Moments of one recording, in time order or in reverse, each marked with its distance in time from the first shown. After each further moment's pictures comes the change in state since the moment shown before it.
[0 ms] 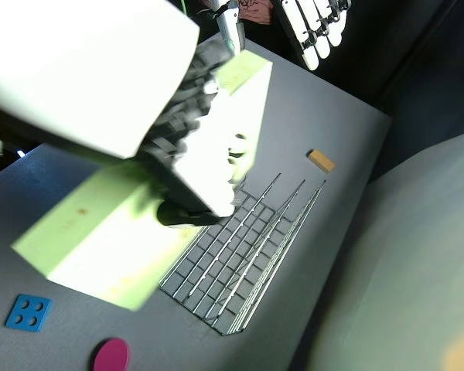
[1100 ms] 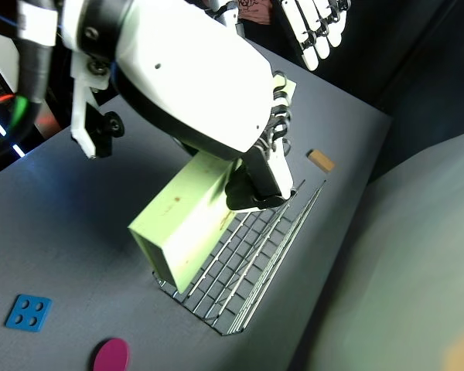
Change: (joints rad) left arm 0.001 0.000 0.000 -0.002 -0.003 0.000; right arm -0.104 -0.198 0.167 -0.074 0.026 0.074
